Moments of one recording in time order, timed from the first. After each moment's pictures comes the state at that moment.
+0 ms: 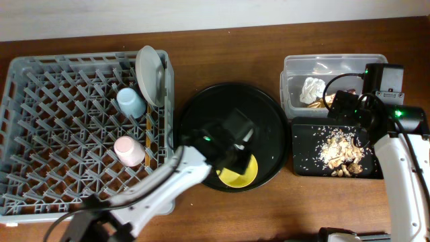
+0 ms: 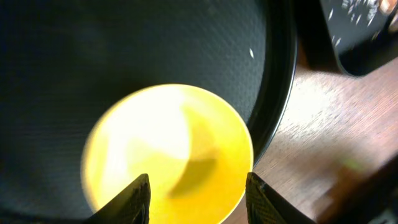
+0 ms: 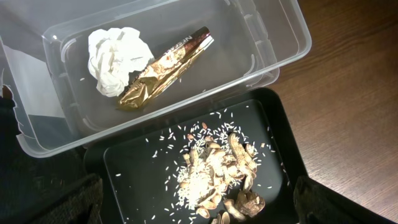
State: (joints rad) left arm -0.86 1.69 1.23 -0.73 0.10 -0.33; right arm -0.17 1.32 1.25 -0.96 0.22 0.21
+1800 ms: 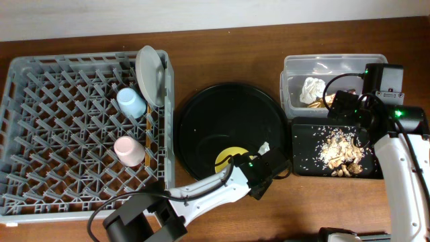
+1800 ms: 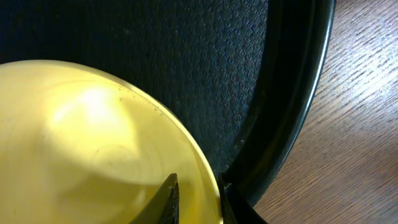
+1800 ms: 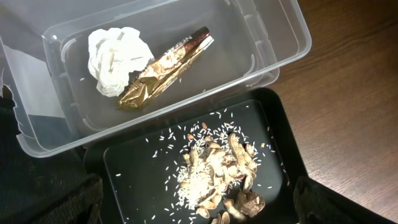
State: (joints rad) left arm -1.08 1.88 1.23 -0.67 -0.15 -0.34; right arm -0.17 1.32 1.25 -0.96 0.22 0.21
